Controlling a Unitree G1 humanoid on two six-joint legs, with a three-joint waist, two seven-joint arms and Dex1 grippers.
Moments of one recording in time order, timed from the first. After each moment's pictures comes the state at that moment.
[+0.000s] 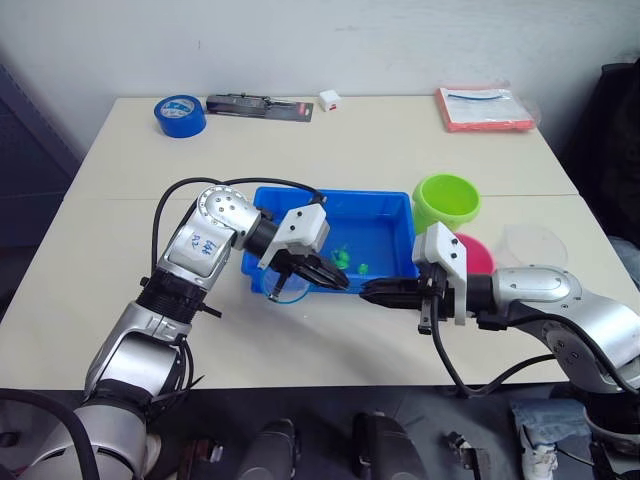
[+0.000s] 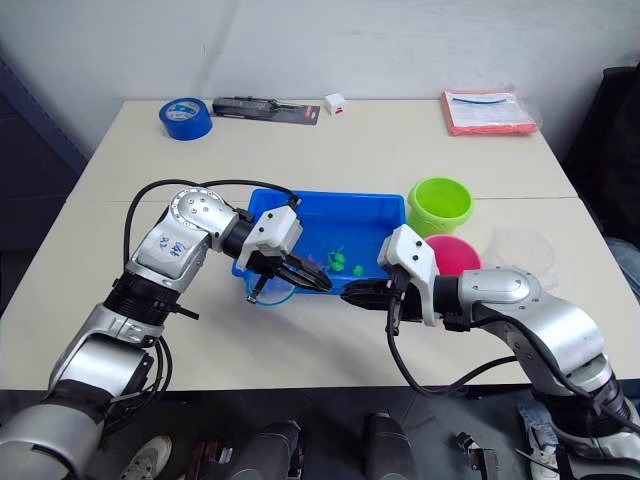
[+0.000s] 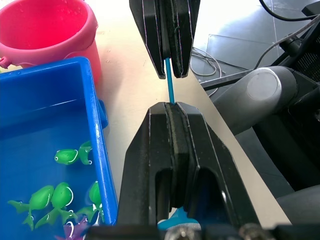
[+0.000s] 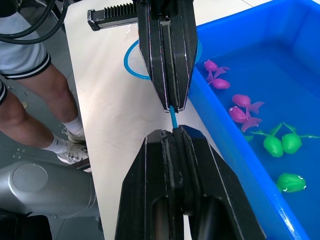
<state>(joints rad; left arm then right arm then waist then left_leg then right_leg) -0.90 0.48 -0.34 0.25 -0.21 0.24 -1.47 -0.40 -0.77 0.07 -0.53 0.68 0.85 0.85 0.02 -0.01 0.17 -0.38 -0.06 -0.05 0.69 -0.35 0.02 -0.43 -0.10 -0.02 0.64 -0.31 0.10</state>
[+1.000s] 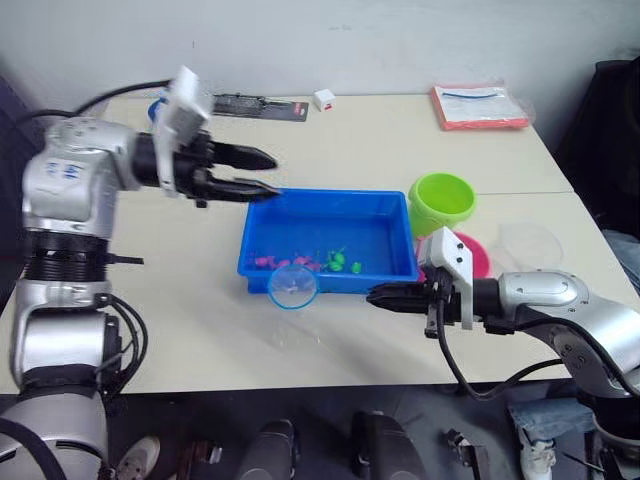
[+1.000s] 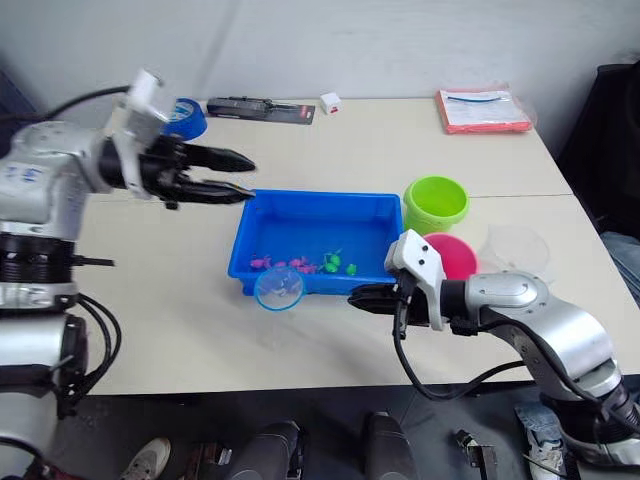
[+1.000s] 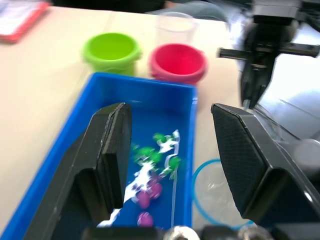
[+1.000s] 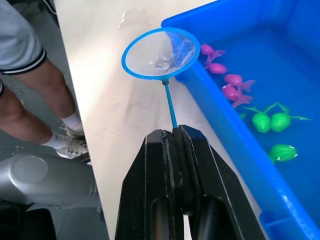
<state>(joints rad) -1.04 0.80 0.02 0.33 -0.38 0.61 -1.36 -0.37 -0.80 0.03 -0.54 0.68 0.85 0.85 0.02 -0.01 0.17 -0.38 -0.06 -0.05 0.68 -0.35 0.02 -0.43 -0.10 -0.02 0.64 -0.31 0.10</state>
